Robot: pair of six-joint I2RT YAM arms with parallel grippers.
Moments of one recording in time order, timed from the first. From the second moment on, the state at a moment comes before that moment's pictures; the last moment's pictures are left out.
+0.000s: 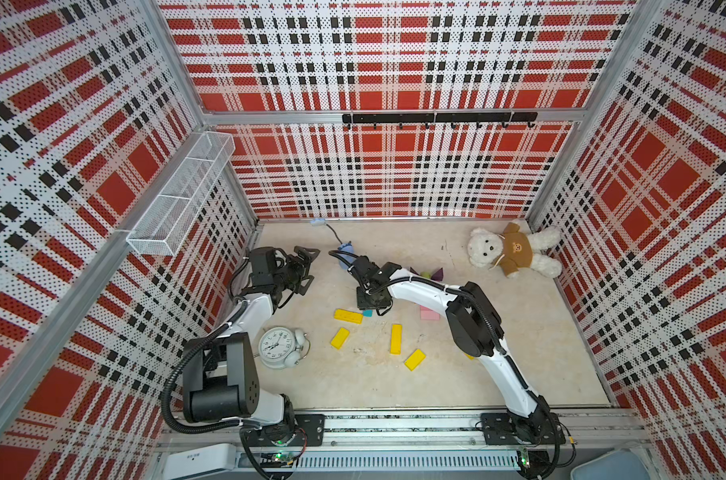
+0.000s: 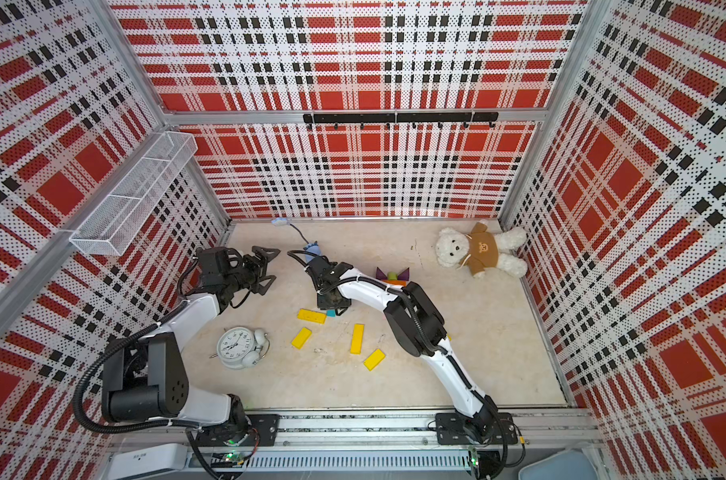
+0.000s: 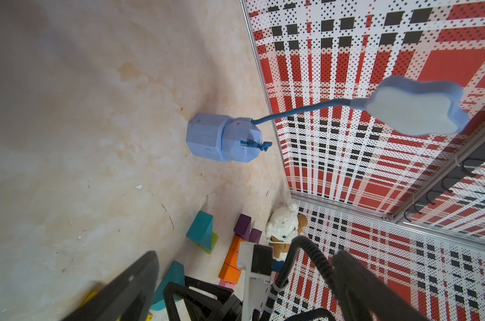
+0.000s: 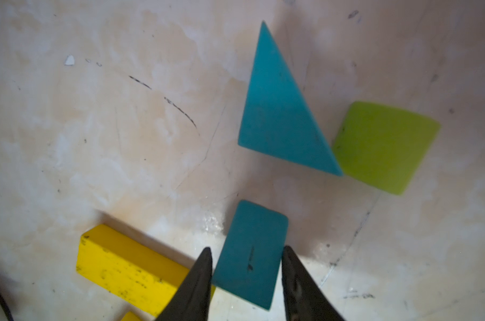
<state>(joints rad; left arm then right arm) 0.13 1.46 0.85 0.05 0.61 -1.12 0.87 2.35 1.95 -0.82 0.08 0.73</state>
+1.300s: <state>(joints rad) 0.06 1.46 0.85 0.05 0.61 -1.11 0.68 1.91 1.08 0.02 -0.29 0.80</state>
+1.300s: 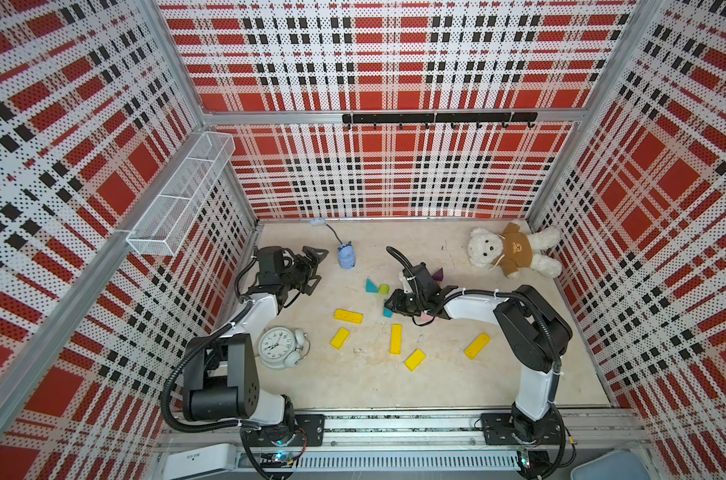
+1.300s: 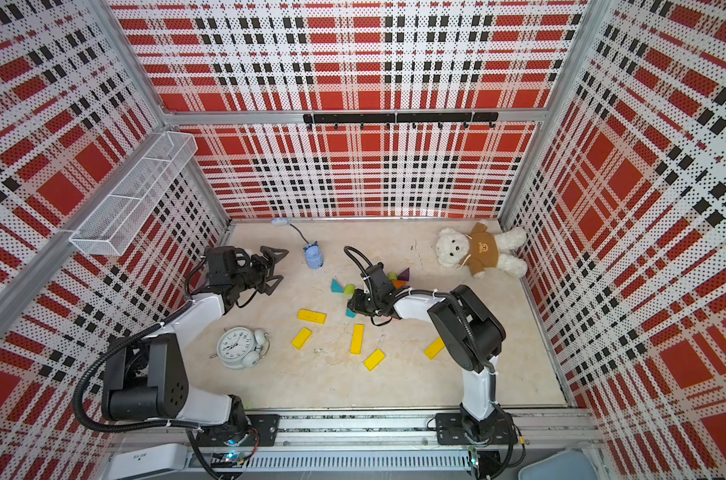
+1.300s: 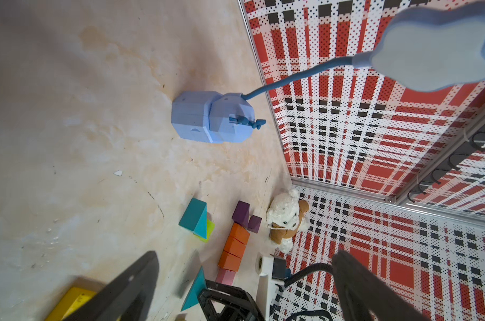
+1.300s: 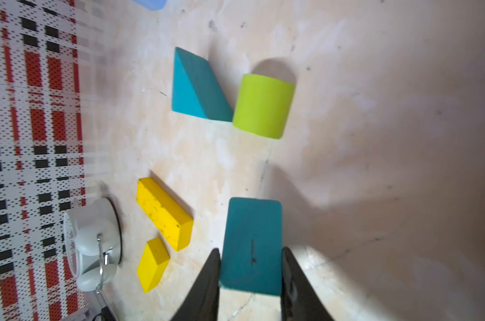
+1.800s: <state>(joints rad) 0.05 1.46 0.85 0.05 0.61 -1.11 0.68 1.97 1.02 0.22 -0.38 0.89</state>
